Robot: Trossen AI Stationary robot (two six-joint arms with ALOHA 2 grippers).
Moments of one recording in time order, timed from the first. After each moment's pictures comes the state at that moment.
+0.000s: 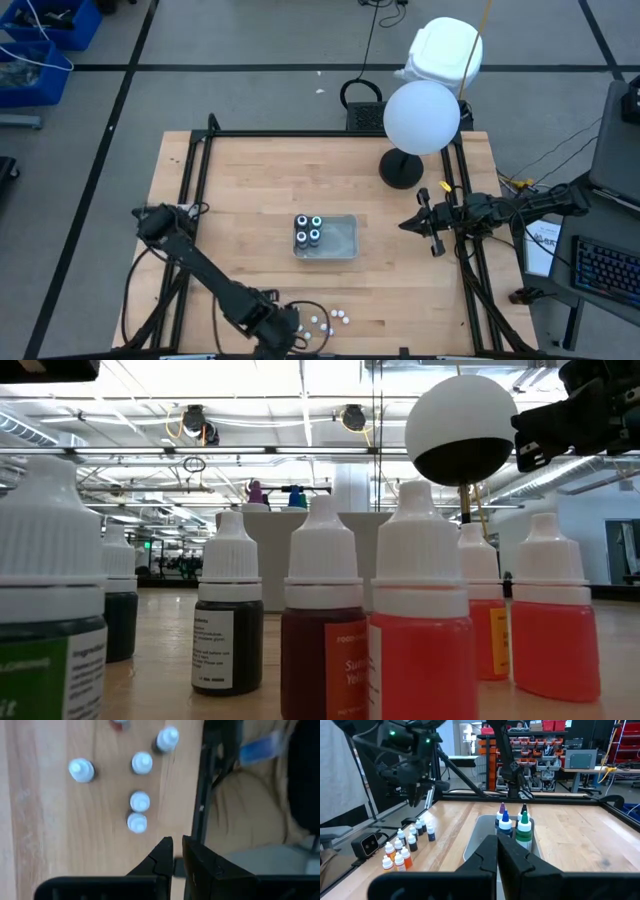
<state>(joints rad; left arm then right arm) -0.71 1.99 1.60 -0.85 0.10 -0.83 0.16 0.27 0.08 0.17 0.00 0.03</state>
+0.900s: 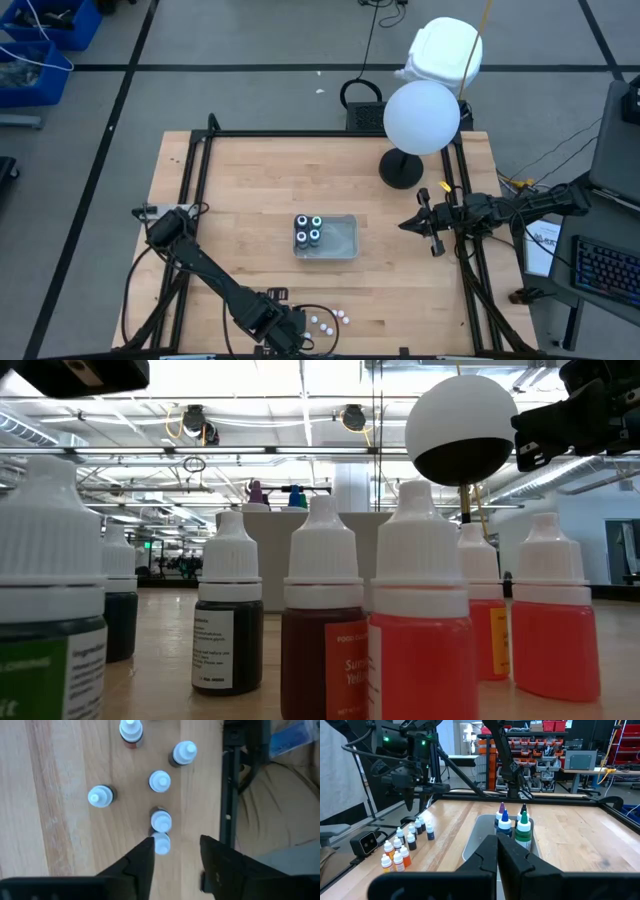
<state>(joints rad) -0.70 2.07 1.69 -0.93 0.02 -0.69 0.16 0.27 0.08 0.17 0.00 0.02</state>
